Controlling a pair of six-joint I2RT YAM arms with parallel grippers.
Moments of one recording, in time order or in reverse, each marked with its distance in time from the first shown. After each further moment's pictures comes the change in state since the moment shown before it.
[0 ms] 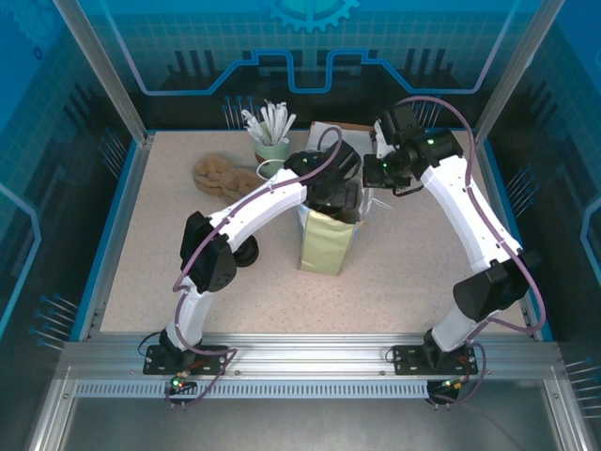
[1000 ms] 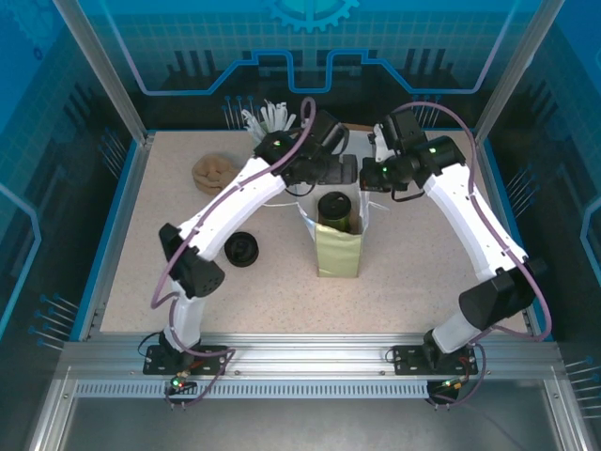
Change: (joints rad) left arm 0.008 -0.148 0.188 -0.113 0.028 -0.045; right arm 0.007 -0.090 -0.134 0.117 -0.078 0.022
